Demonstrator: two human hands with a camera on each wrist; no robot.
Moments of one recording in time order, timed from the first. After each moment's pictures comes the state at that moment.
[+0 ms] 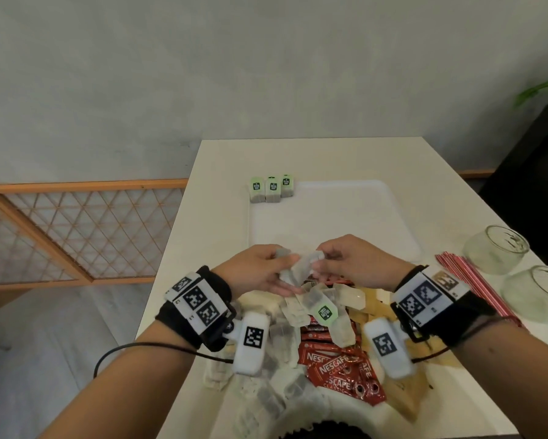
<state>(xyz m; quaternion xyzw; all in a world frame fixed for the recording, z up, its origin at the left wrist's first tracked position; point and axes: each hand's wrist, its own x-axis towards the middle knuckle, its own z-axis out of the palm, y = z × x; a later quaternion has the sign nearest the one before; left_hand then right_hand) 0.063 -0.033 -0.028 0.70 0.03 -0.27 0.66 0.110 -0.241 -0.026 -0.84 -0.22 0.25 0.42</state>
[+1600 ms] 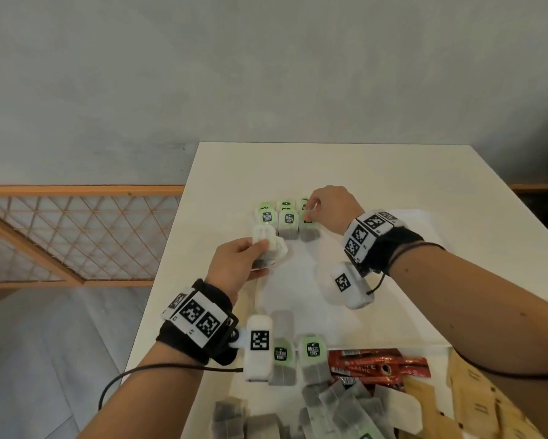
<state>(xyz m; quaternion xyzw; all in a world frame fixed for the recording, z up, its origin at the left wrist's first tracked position) 0.210 0.029 -0.073 0.65 0.24 -0.03 0.72 0.361 -0.141 -0.059 -0.97 -0.16 0.10 0.18</state>
